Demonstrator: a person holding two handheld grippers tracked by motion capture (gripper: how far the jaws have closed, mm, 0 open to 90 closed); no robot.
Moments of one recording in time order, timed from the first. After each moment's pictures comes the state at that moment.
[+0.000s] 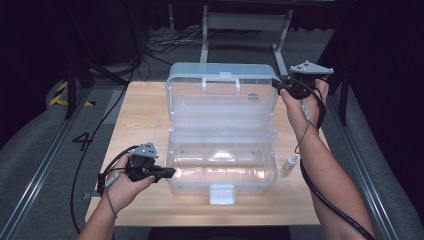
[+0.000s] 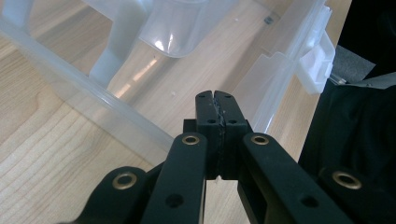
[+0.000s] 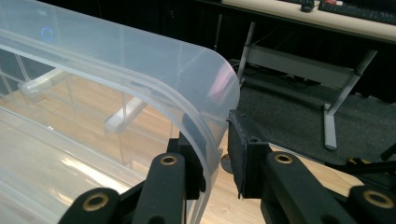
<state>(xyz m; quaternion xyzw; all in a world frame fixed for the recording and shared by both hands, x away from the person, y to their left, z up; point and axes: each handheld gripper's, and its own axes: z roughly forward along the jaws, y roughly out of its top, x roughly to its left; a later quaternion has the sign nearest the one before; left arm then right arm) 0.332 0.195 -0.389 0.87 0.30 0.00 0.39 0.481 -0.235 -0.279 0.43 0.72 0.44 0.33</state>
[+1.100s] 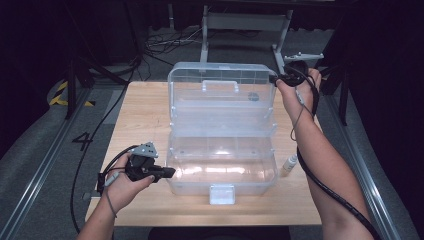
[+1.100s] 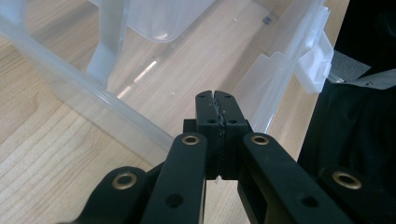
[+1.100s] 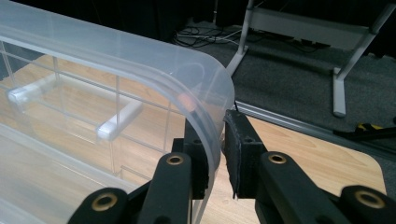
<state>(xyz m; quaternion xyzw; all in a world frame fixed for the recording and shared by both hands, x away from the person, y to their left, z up) 0.333 0.196 -0.389 0.87 0.30 0.00 0.39 0.525 -0.233 -0.281 0.47 0.74 0.40 0.28</state>
